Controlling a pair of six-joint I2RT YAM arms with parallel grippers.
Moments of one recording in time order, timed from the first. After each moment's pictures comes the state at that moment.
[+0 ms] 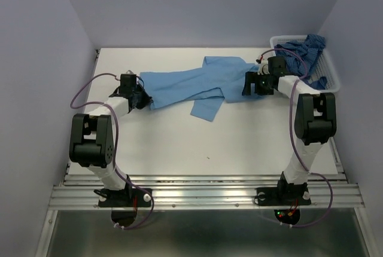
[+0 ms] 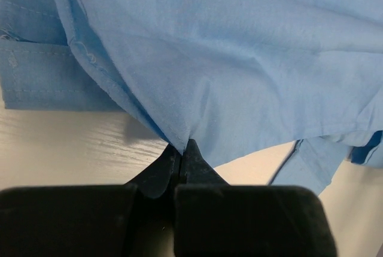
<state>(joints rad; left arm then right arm) -0.09 1.66 0.96 -0.12 0.12 -0.71 0.03 1.94 1.38 -0.38 -0.32 0.03</state>
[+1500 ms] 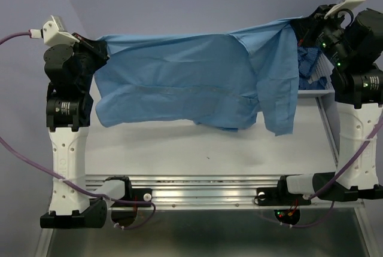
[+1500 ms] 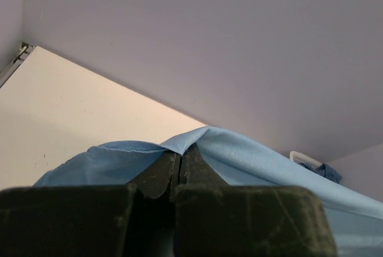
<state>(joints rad) 0.00 1.07 1.58 -0.52 -0.05 -0.59 0.05 1.31 2.02 -0.66 -0.21 0.14</state>
